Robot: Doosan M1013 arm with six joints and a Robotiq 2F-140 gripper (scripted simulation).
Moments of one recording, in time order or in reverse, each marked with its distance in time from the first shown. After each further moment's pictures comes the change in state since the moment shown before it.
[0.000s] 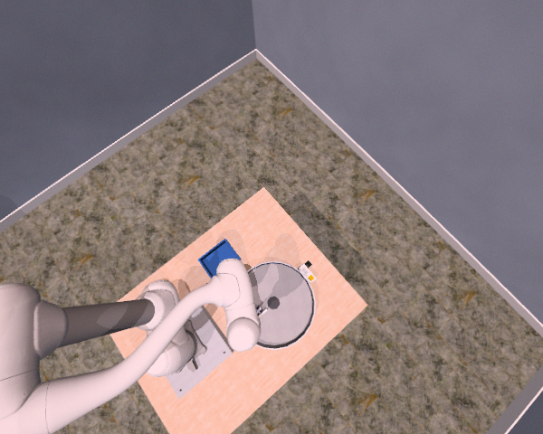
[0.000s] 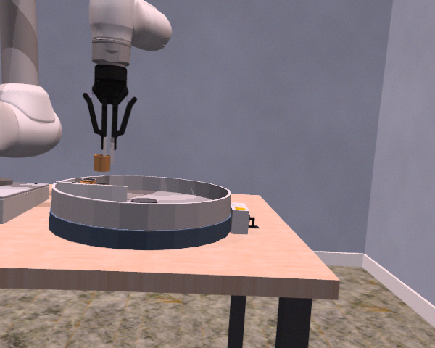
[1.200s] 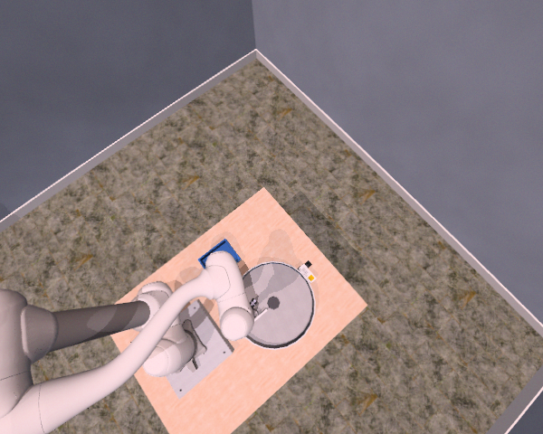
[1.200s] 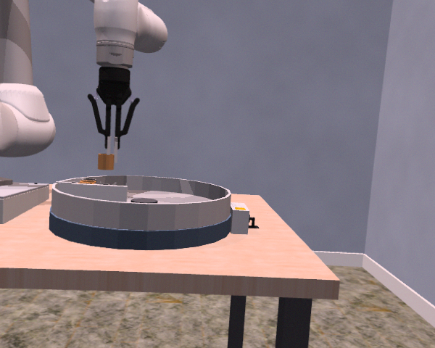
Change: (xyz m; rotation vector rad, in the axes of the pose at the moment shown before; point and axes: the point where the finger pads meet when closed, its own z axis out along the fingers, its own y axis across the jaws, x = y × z) arm 0.037 0.010 0.000 0.000 0.001 -0.001
